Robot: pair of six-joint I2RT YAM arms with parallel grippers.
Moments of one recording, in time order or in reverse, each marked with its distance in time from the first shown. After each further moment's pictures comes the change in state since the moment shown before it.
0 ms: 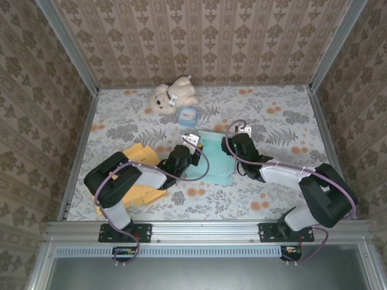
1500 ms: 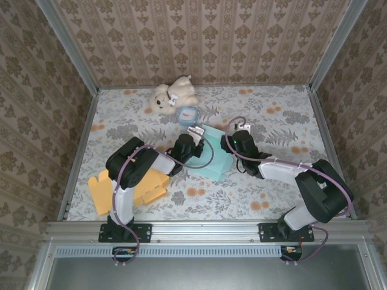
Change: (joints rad) left arm 0.112 0.302 0.238 0.008 0.141 0.072; right arm -0.024 0.051 0.031 0.020 -0.068 0.002
